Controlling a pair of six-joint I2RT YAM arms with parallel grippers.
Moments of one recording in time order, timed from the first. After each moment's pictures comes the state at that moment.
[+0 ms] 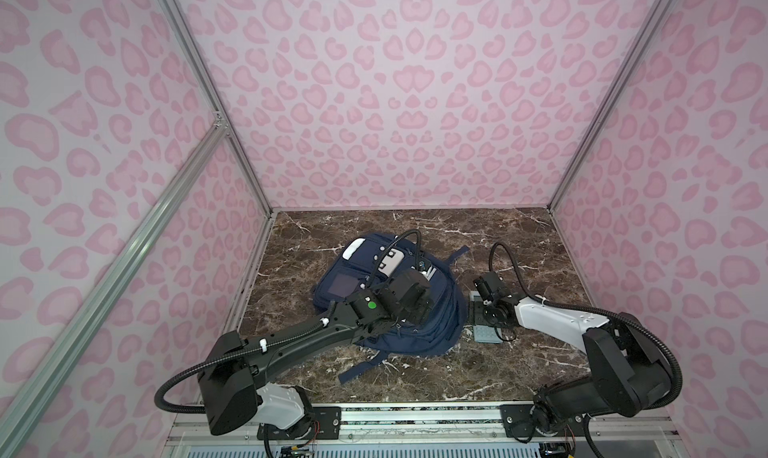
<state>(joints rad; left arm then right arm) -1.00 1.47 1.14 -0.54 -0.32 -0.25 0.43 1.49 0.71 -0.49 0.18 0.53</state>
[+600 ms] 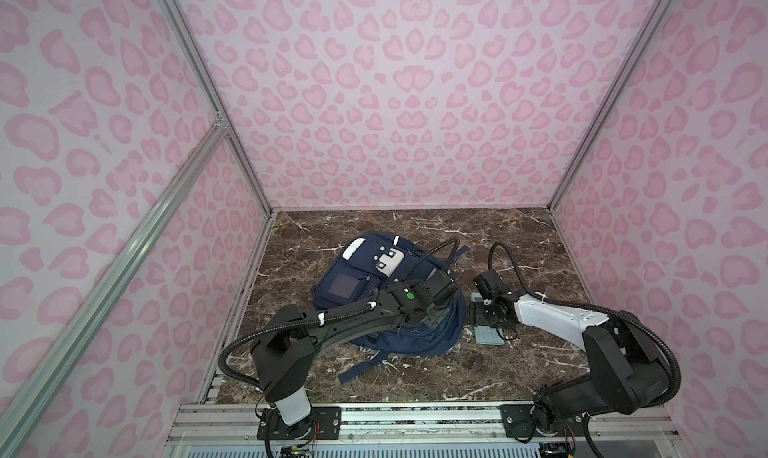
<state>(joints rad) -1.04 1.72 1.31 -0.62 -0.38 -0.17 0.43 1.49 0.73 -0.56 0.17 0.51</state>
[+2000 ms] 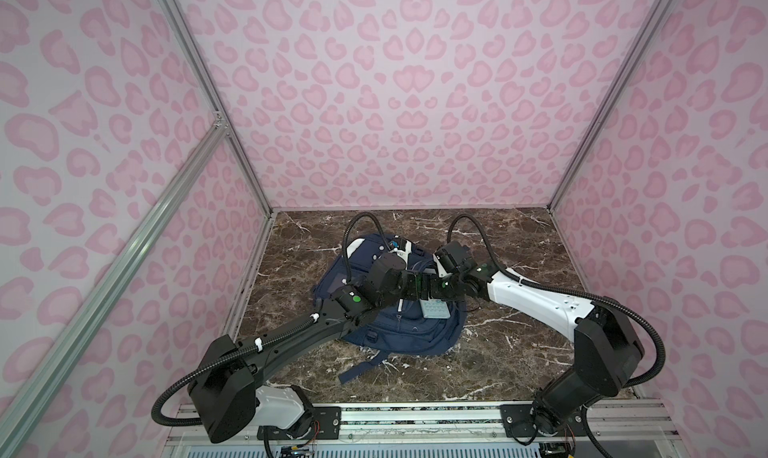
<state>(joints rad) -0.84 1.38 1.00 -0.16 -0.07 -0.58 0.68 1.62 1.17 -0.58 -0.13 0.67</state>
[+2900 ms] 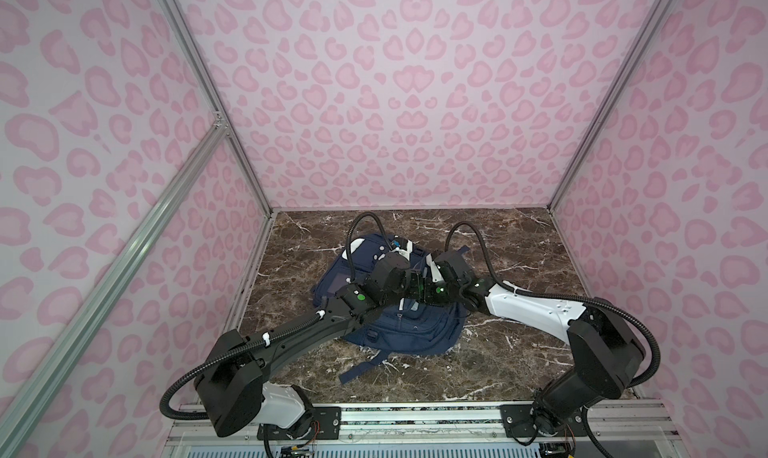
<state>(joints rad) -0.84 1.42 1.01 -0.14 -0.08 -0.61 0.70 1.60 0.99 -0.20 -0.22 0.77</state>
